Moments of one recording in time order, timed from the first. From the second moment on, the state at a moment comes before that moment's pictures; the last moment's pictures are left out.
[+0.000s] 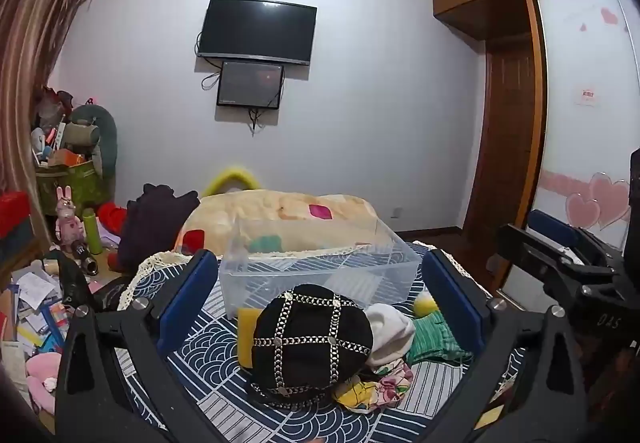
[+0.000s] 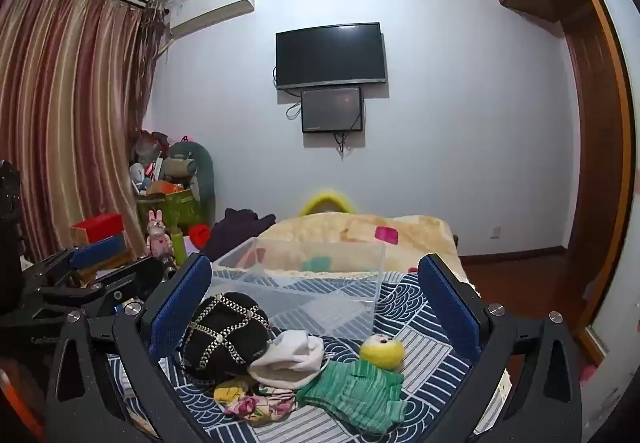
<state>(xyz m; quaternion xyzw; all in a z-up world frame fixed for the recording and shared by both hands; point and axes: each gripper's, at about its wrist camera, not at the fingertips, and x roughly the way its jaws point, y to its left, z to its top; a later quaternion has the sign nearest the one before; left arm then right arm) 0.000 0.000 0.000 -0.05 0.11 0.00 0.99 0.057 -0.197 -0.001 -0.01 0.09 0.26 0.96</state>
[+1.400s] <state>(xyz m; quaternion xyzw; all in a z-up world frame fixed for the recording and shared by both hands) 0.002 -0.001 -0.006 -0.05 0.11 0.00 0.99 0.051 -0.200 0.006 -0.01 0.08 0.27 0.96</state>
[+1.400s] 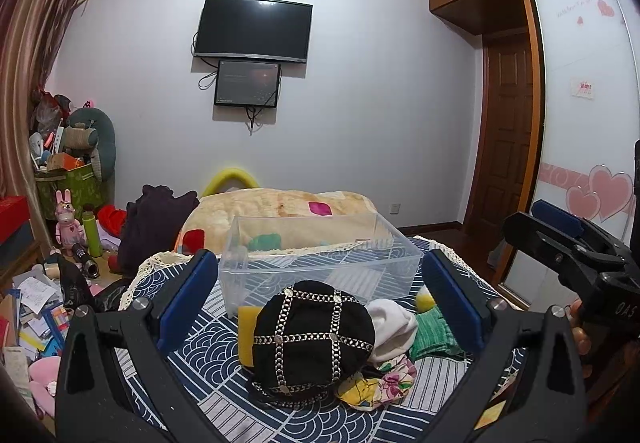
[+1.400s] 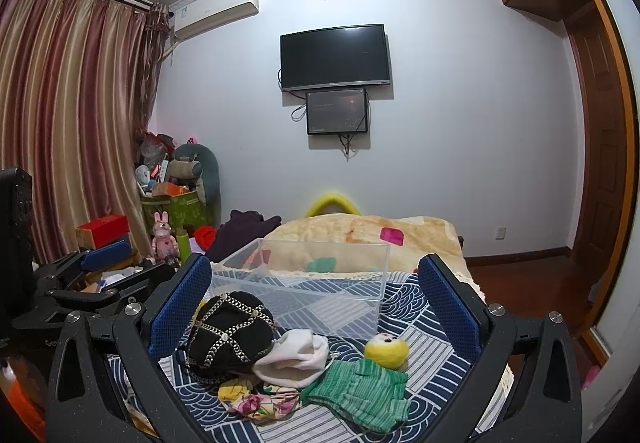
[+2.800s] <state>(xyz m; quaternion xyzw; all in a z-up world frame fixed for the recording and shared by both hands) 0.001 -0.005 -0.002 -0.03 0.11 0.00 0.99 0.049 -0.204 0.010 -0.01 0.08 0.27 0.96</state>
